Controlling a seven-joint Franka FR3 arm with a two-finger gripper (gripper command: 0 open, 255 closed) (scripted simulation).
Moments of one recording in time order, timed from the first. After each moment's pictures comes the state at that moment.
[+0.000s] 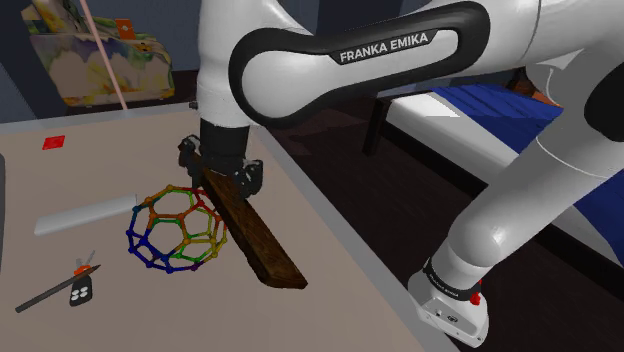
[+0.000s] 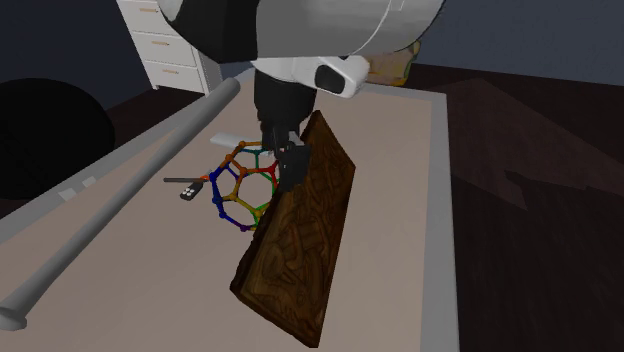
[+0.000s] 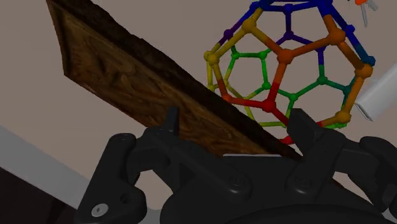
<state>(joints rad) -0.23 -0.11 0.85 -1.98 0.22 2.07 1.69</state>
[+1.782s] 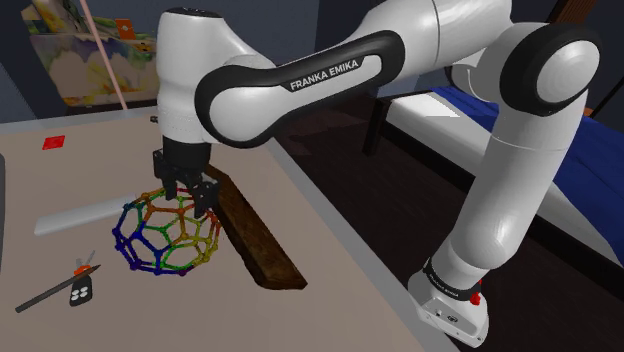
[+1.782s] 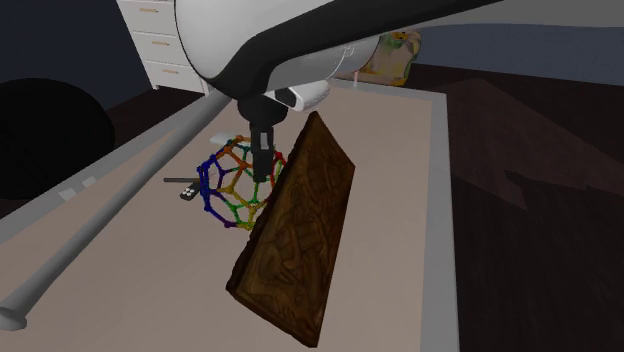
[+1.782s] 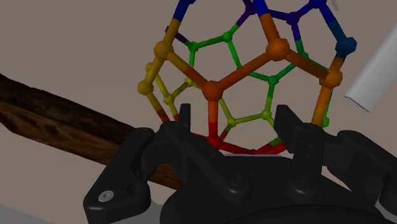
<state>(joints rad) -0.16 0.22 0.87 -1.81 -0.08 2.16 2.08</state>
